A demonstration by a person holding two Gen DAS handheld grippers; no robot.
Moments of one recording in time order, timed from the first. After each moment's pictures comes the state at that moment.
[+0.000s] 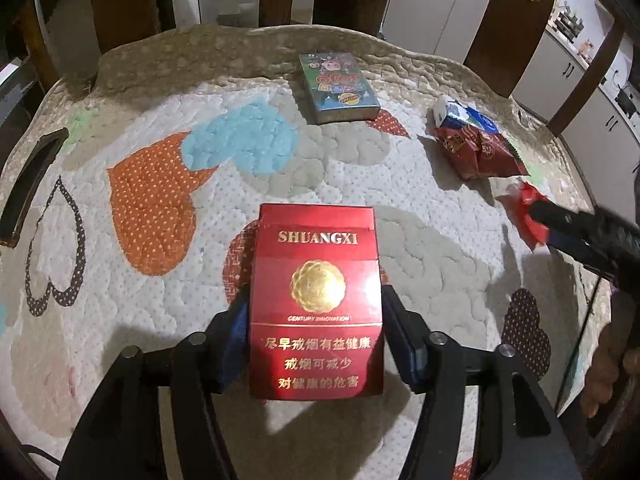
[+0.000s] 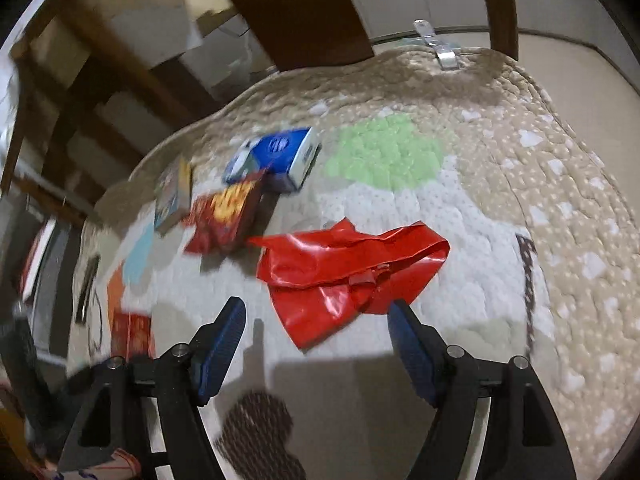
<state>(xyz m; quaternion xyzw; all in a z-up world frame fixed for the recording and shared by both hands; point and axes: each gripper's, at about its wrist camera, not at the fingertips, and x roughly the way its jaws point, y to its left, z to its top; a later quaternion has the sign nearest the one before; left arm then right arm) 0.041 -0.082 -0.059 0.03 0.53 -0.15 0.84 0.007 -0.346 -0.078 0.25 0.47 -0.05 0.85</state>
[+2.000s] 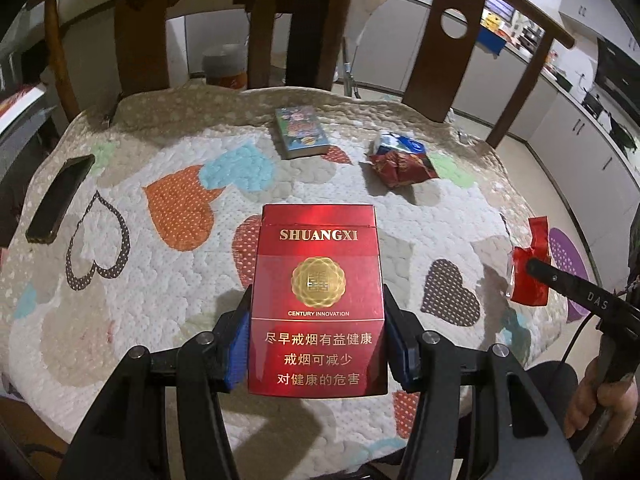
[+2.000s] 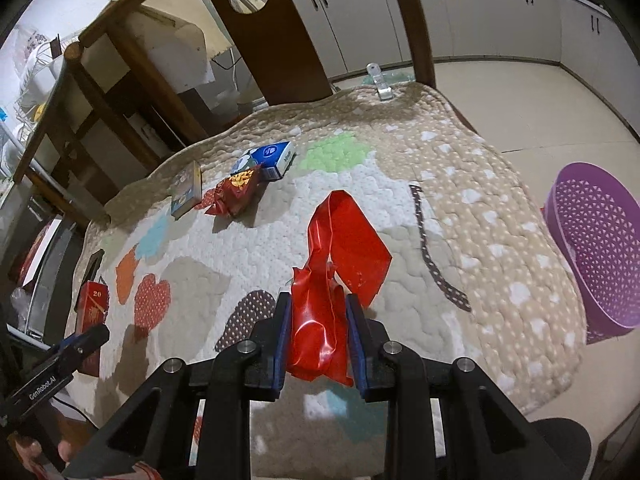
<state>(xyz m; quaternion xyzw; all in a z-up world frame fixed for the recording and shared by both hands) -0.036 -0.070 0.015 0.03 0.47 -0.19 0.86 -0.107 -0.328 -0.025 0.22 0.43 -0.10 0.87</state>
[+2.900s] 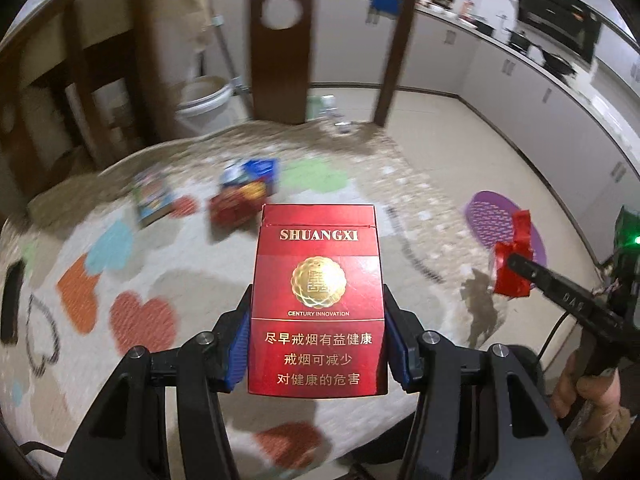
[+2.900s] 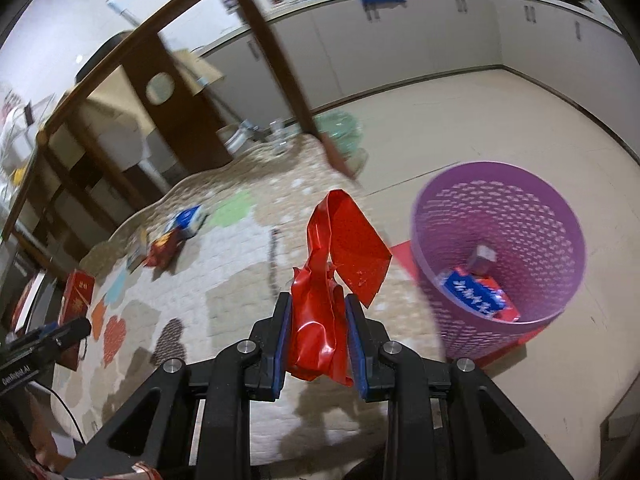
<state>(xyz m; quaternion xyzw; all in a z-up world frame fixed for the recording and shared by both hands) -0.061 -0.219 0.049 0.12 0.44 -0.32 0.83 -0.203 -0.427 -0.011 0.26 0.36 -0.19 0.88</state>
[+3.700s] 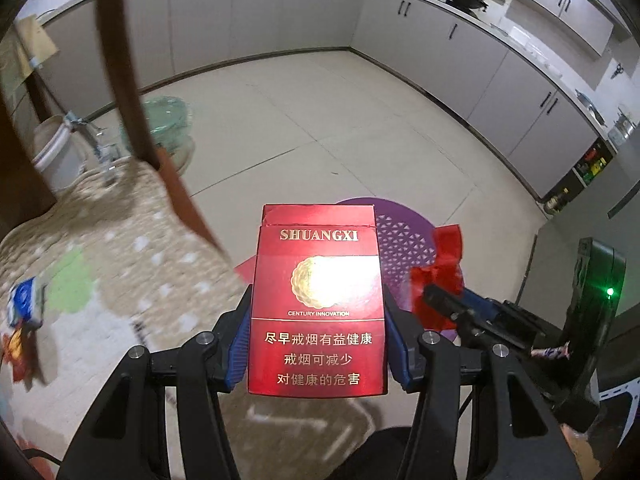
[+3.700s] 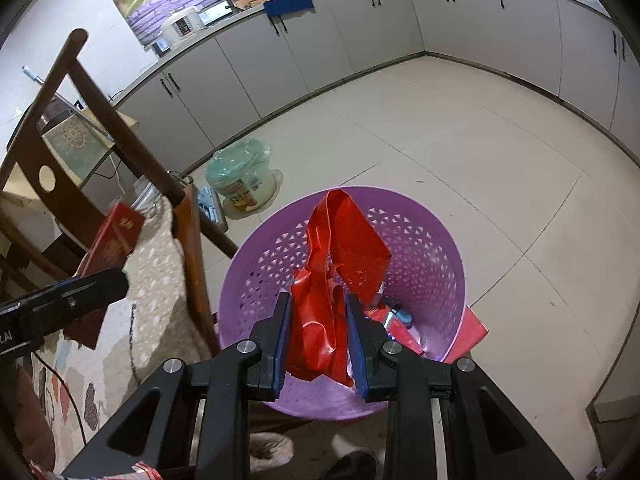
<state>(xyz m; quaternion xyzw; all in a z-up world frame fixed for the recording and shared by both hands) -0.084 -0.488 0.011 0.18 0.47 -0.47 0.73 -0.252 -0.571 -0.033 0.30 0.34 -0.29 0.84</state>
